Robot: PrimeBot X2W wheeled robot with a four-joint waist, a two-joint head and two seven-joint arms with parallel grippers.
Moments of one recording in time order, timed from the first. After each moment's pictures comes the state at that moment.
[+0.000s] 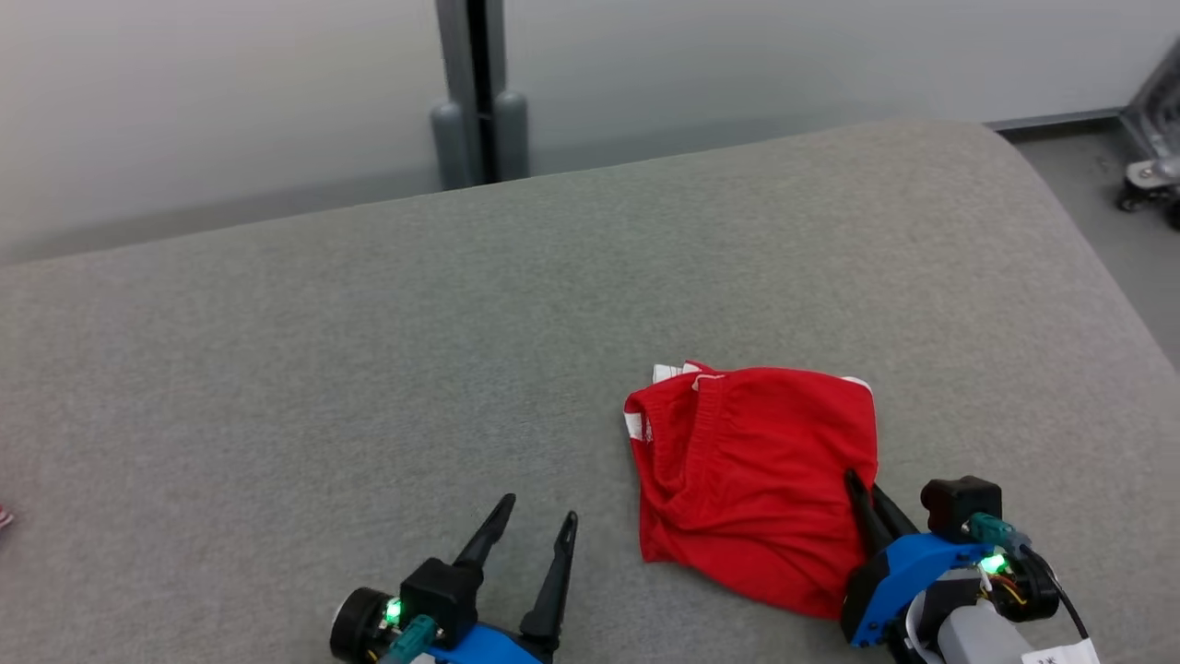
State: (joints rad) left arm -0.11 0.05 -0.43 0.45 -0.25 -0.11 -0.26; right arm -0.38 -0.05 0.06 0.92 0.15 0.13 -0.26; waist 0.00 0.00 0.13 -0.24
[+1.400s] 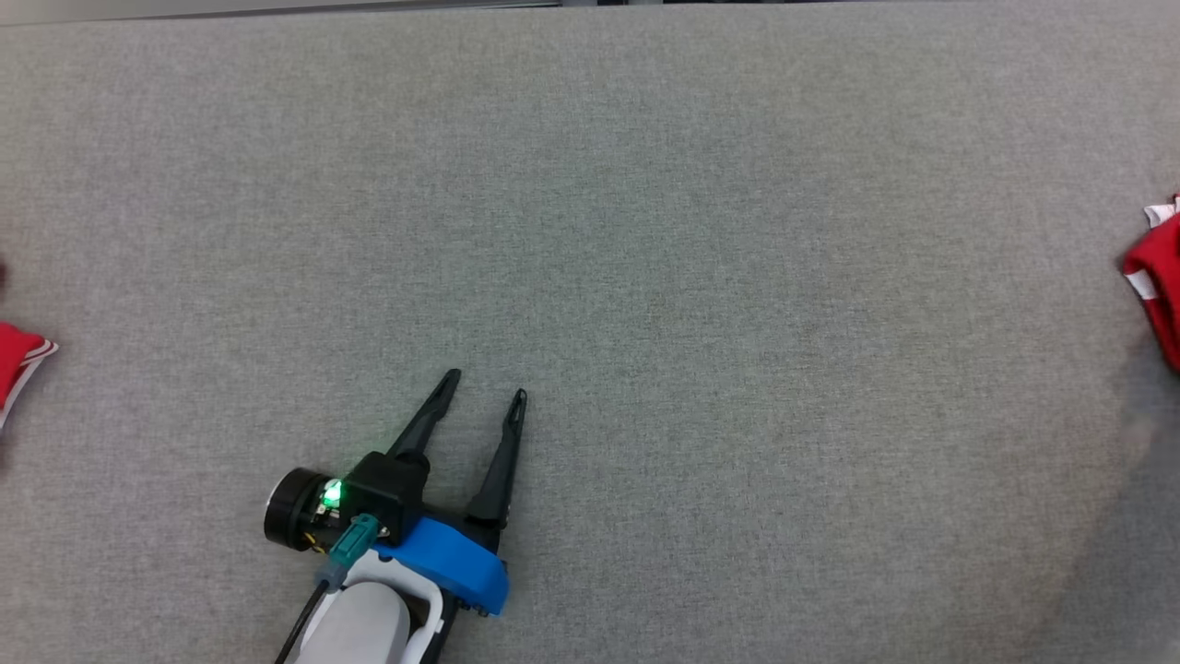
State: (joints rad) left arm -0.26 0.08 -0.34 0.43 -0.15 -0.13 -0.27; right arm -0.76 -0.35 -0.71 0.77 -0.55 0.13 -0.10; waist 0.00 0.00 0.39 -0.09
